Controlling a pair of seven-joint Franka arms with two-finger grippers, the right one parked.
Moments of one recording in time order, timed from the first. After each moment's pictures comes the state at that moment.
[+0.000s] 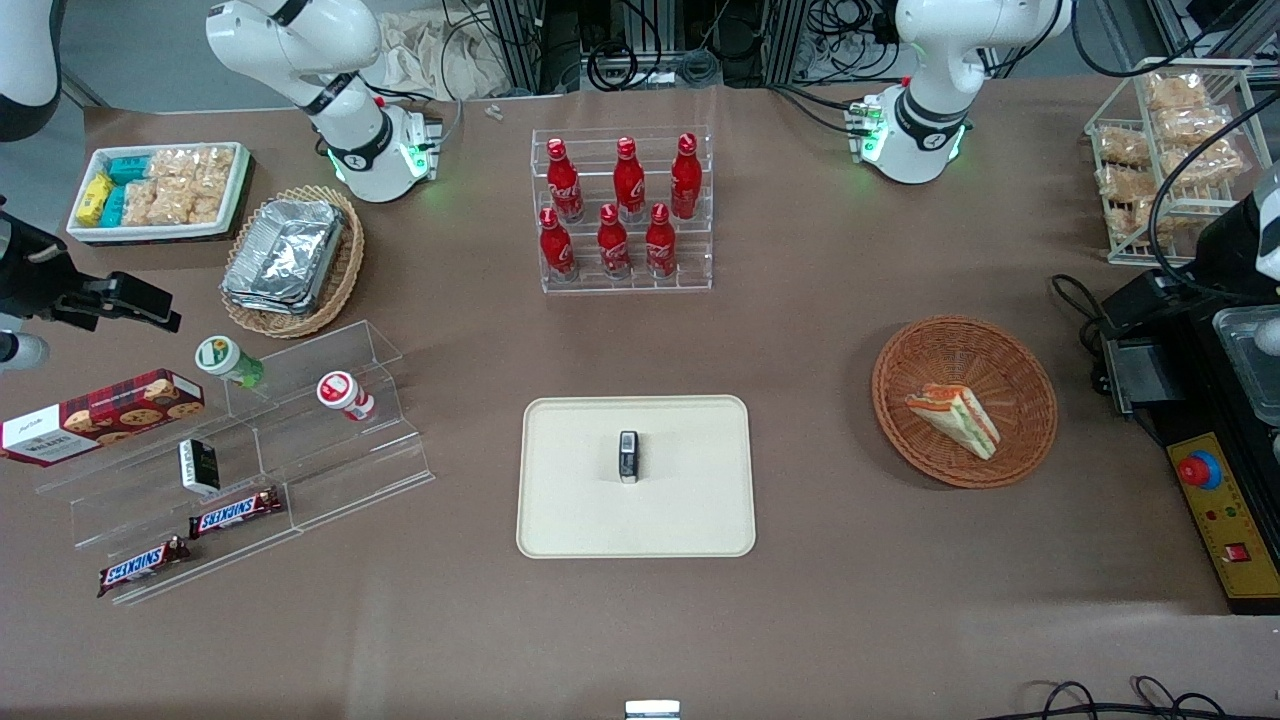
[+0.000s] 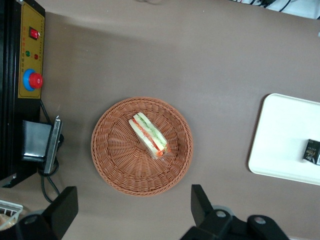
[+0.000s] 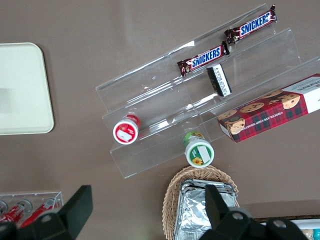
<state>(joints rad) 0.01 0.05 -0.02 -1.52 -0.03 1.64 -0.21</state>
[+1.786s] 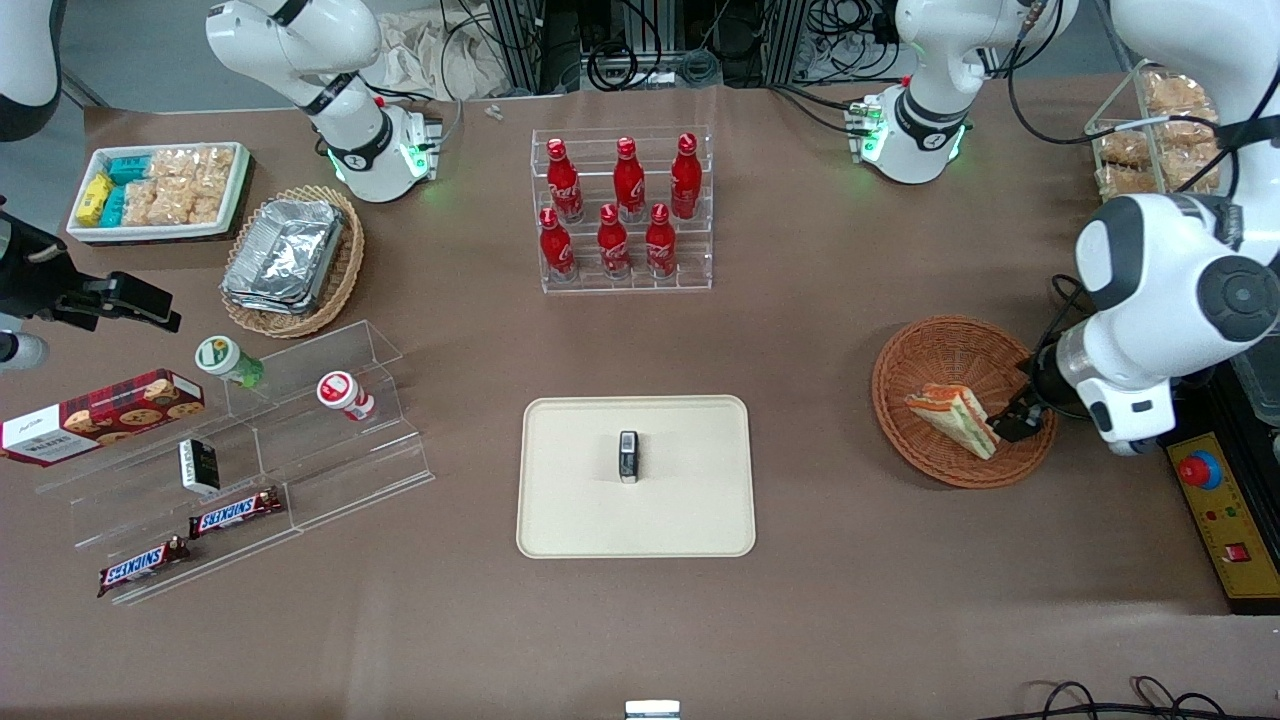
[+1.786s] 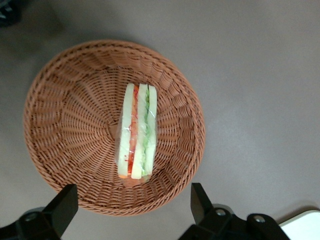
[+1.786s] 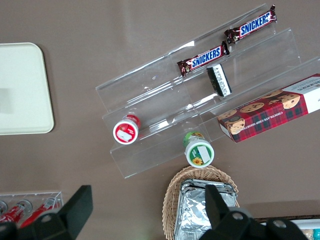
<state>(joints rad) -0.02 0.21 -0.04 -1.93 -0.04 2.09 -1.02</state>
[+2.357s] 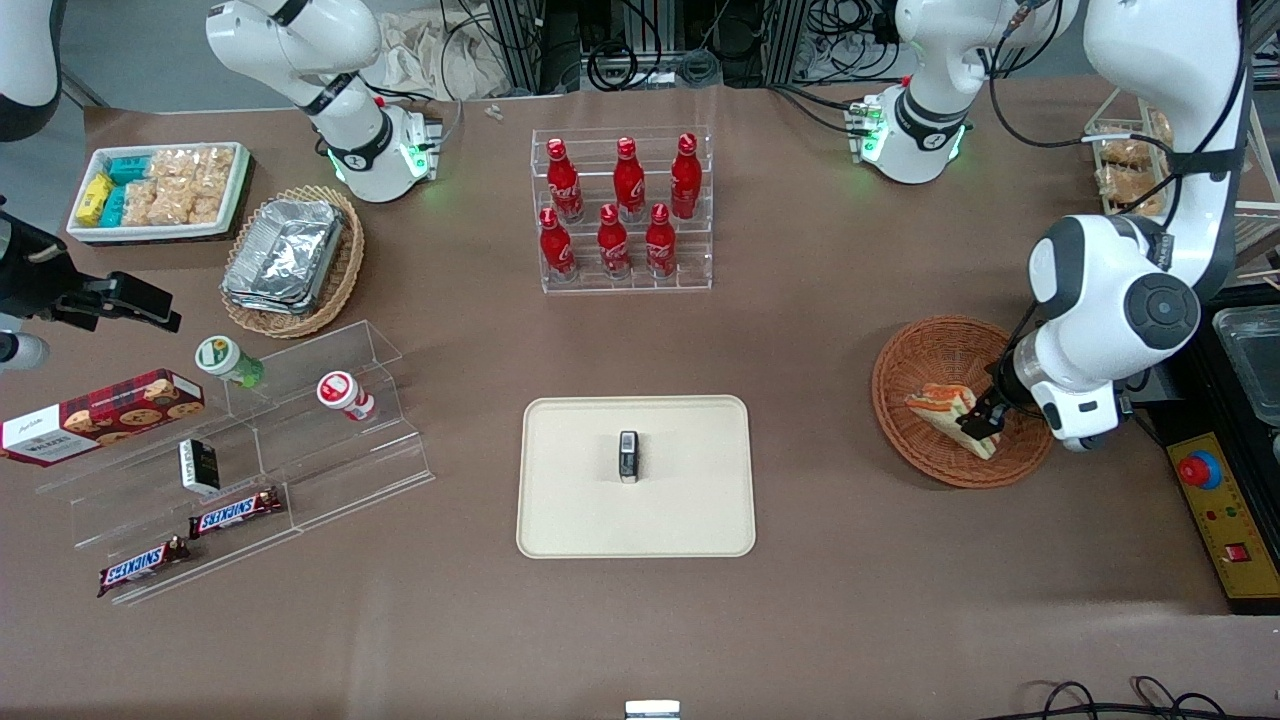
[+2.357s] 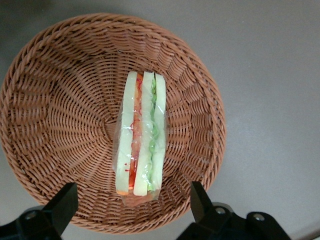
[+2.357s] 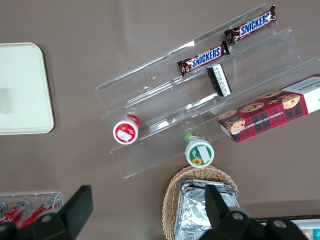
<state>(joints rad) -0.03 0.23 -0.04 -2.07 -0.04 2.25 -1.03</state>
